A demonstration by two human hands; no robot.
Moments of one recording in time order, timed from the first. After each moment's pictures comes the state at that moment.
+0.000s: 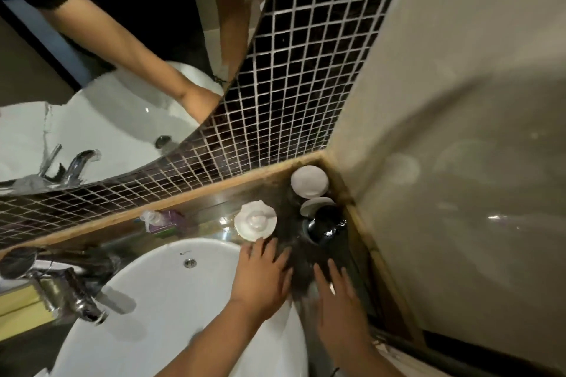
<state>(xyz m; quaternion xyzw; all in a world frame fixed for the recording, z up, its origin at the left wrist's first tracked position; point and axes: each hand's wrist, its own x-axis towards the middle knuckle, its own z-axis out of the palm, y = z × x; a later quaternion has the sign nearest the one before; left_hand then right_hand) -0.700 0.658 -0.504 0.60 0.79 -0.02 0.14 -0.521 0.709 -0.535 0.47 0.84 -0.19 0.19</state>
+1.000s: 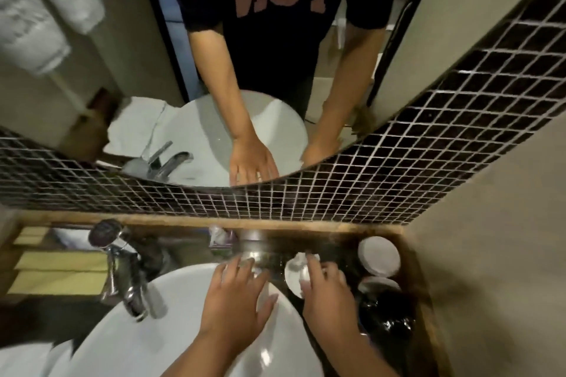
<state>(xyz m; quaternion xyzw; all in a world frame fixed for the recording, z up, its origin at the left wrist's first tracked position) -0.786 0.608 -0.496 0.40 0.91 0.00 0.12 -0.679 0.763 -0.518 0.35 0.92 -0.17 0.03</state>
